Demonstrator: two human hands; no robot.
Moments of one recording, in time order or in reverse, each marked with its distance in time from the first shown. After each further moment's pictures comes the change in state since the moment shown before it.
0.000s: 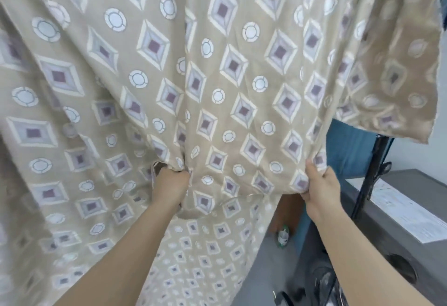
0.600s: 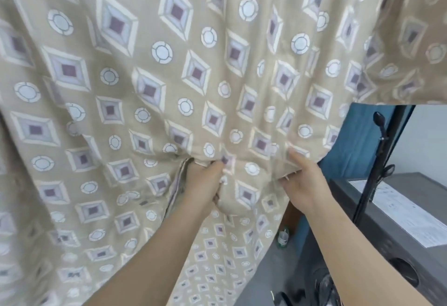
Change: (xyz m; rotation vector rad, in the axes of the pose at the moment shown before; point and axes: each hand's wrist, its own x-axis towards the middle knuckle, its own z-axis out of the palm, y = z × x) left_hand -0.045 0.029 0.027 -0.531 -0.166 -0.076; right_hand -0.025 -0.017 0.037 0.206 -0.310 0.190
